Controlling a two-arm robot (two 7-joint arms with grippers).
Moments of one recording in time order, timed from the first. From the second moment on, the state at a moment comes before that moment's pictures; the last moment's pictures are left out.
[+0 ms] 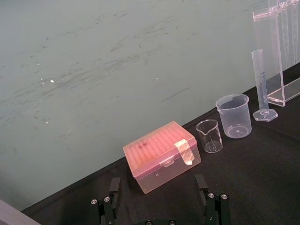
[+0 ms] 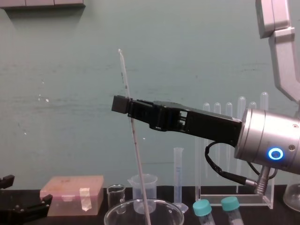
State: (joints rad) left arm -0.20 0.60 0.45 -1.41 -0.25 -0.12 0.03; right arm 0.56 0.35 -0.64 -1.31 0.76 -0.07 0.82
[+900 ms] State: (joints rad) left arm -0.20 0.60 0.45 -1.41 -0.25 -0.12 0.03; right arm 0.56 0.35 -0.65 -1.31 0.76 -0.07 0.83
